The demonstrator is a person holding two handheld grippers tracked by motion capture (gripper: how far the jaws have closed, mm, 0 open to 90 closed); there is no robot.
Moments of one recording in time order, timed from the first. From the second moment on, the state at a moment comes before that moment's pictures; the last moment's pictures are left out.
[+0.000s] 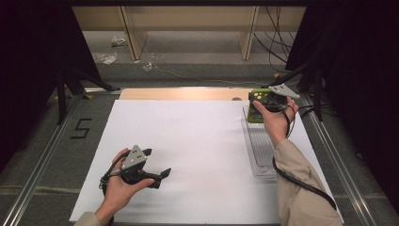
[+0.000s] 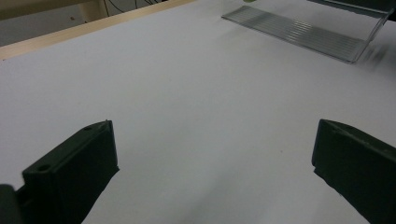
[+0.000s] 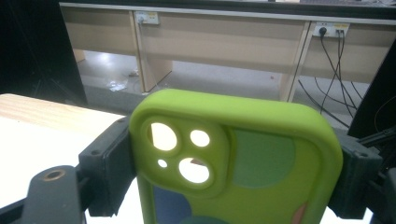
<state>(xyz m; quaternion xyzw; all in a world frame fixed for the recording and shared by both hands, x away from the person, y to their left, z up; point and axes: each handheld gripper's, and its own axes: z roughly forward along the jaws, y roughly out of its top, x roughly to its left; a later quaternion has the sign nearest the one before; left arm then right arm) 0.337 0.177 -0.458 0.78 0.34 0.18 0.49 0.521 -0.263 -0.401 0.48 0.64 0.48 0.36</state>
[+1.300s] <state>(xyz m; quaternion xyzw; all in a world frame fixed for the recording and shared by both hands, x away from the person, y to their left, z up) 0.338 0.177 -0.460 0.78 0.34 0.18 0.49 0.554 -0.260 -0.417 0.48 0.66 0.46 0.34</state>
